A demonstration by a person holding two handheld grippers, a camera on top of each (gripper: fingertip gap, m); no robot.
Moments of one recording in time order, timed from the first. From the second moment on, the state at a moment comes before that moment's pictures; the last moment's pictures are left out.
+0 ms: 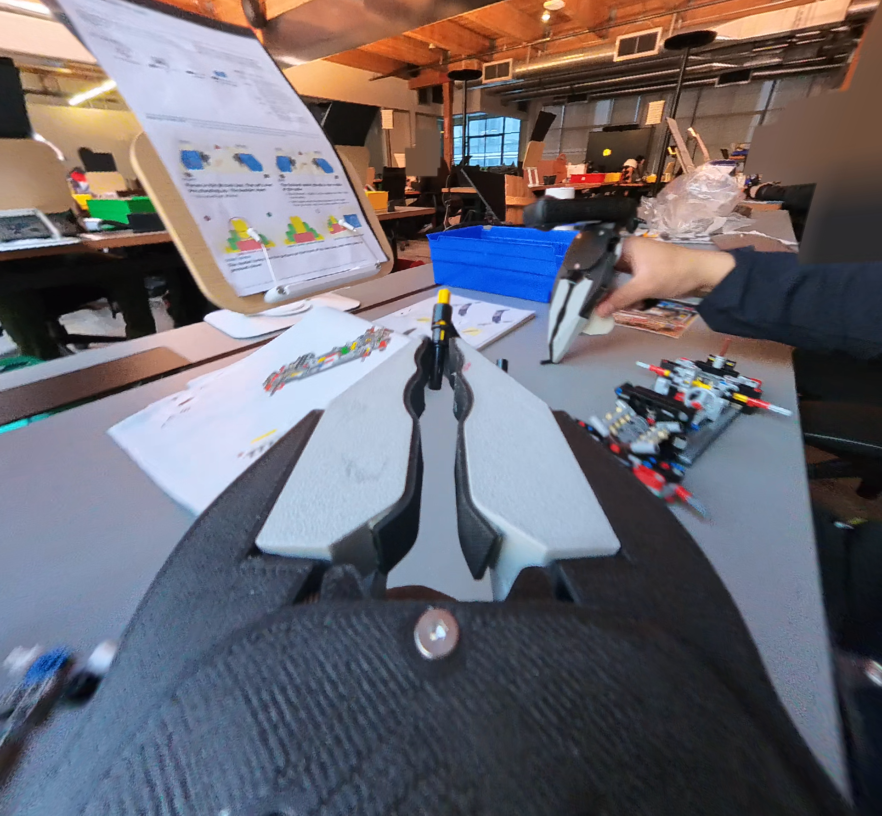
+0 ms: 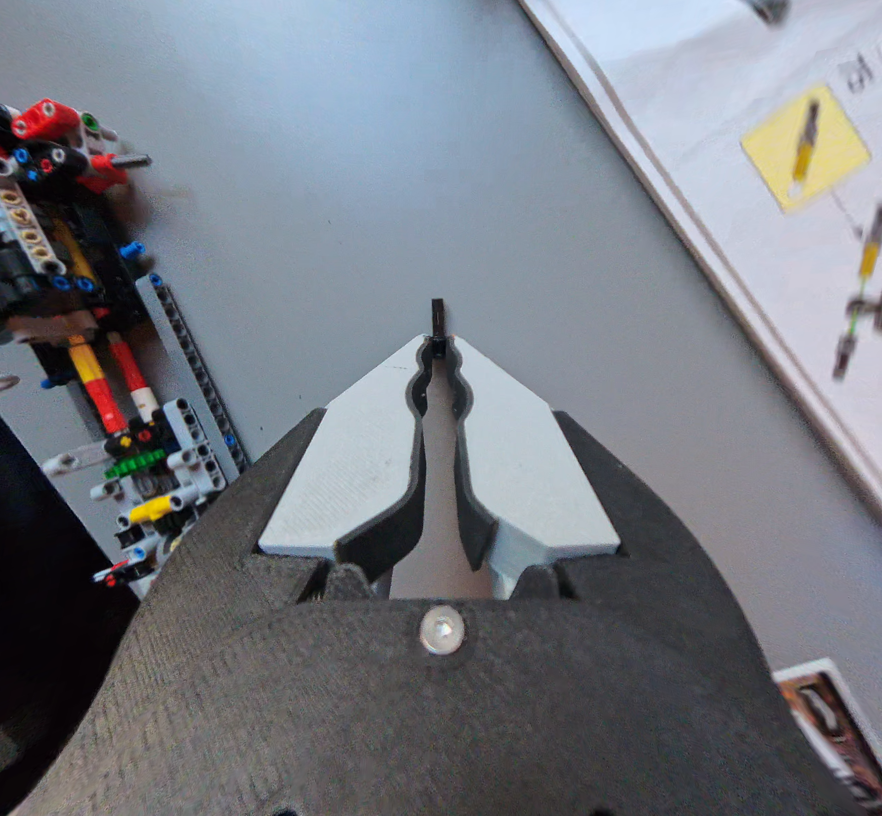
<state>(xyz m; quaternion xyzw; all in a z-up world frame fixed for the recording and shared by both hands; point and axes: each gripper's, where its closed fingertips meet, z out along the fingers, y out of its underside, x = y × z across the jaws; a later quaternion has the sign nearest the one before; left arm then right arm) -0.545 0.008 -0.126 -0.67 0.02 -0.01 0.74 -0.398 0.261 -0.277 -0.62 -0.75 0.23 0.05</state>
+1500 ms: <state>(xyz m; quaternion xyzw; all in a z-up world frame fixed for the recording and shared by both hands) -0.476 0.184 -0.164 -0.69 0.18 -0.10 0.70 -0.353 0.265 -0.276 -0.50 -0.77 0.34 0.20</state>
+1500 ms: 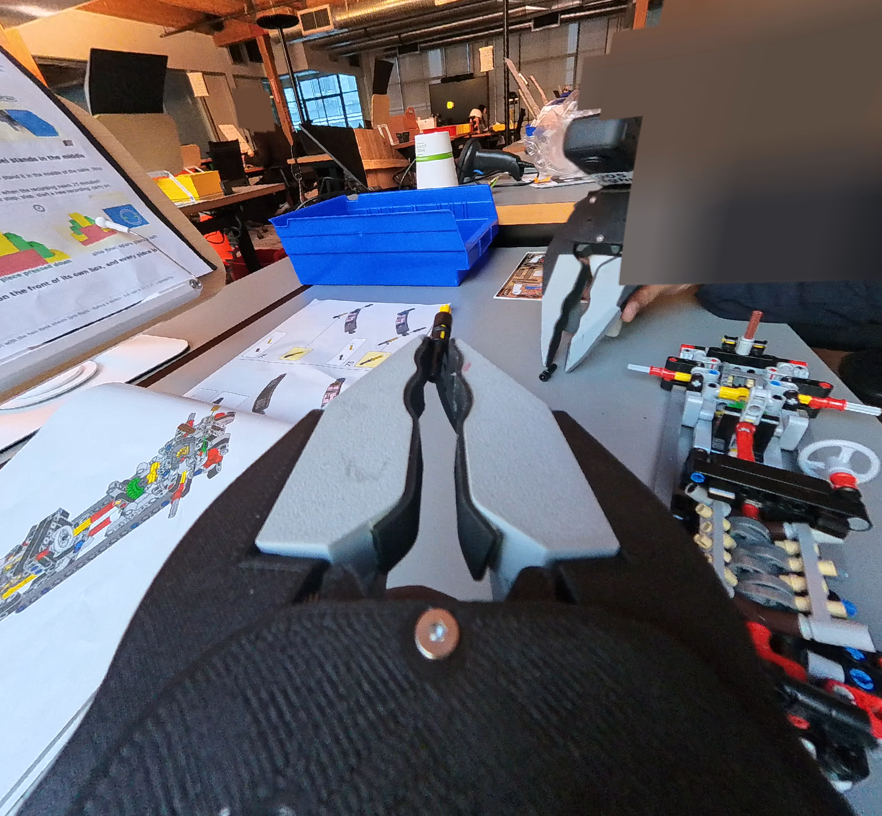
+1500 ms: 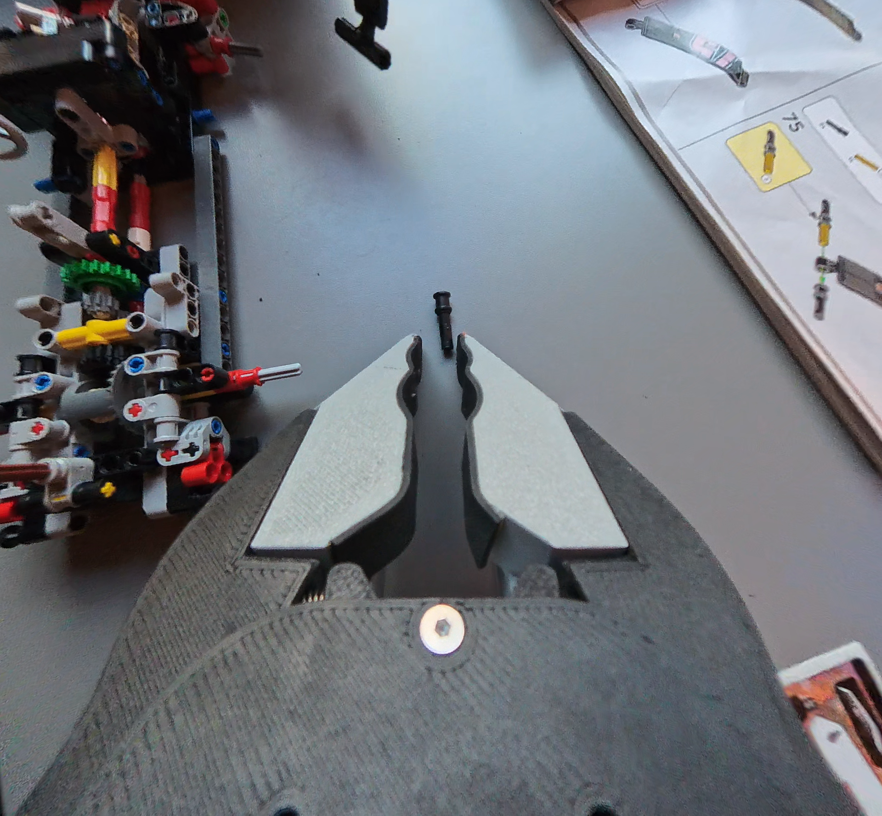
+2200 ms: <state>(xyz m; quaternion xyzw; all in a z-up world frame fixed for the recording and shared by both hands) -0.471 0.186 -0.176 -0.72 0.22 -0.06 0.66 -0.416 0.229 -0.212 -0.39 -0.77 0.45 0.23</state>
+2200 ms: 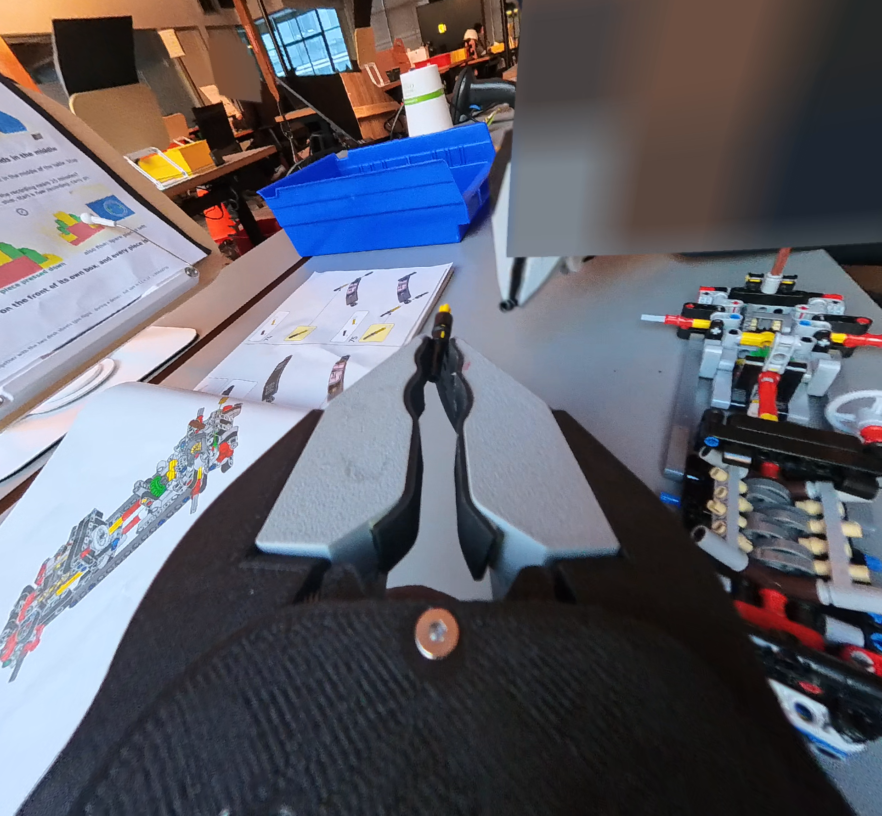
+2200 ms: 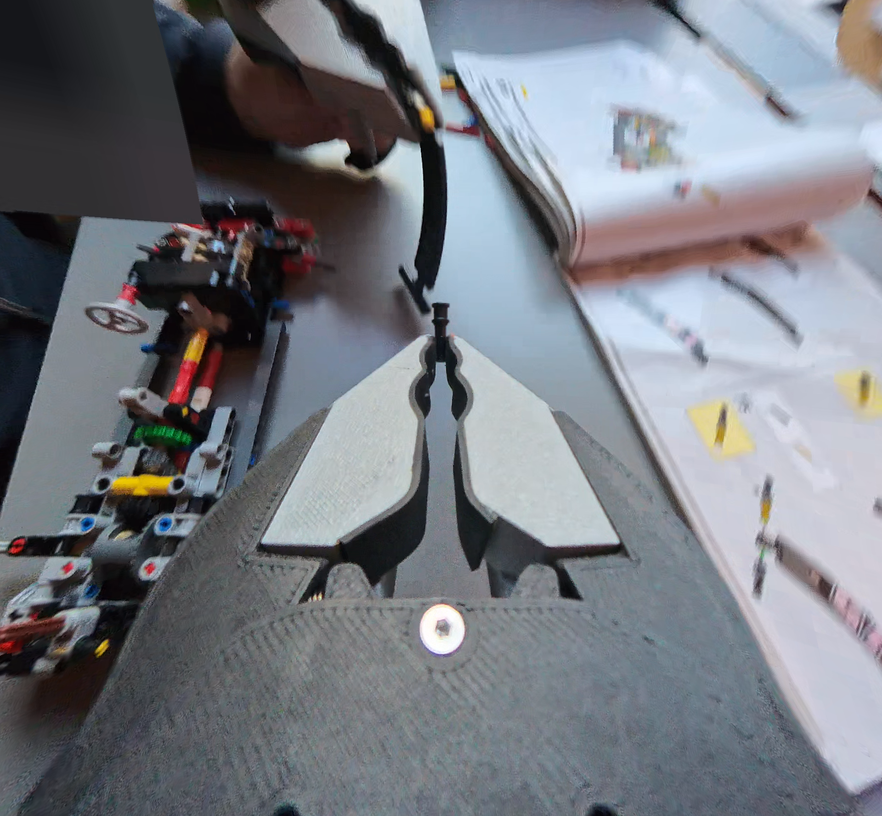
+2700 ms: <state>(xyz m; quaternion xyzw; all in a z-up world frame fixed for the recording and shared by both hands) -0.470 0.186 -0.177 -0.74 0.20 -0.09 0.64 -0.447 0.198 -0.172 -0.26 -0.81 0.49 0.20</state>
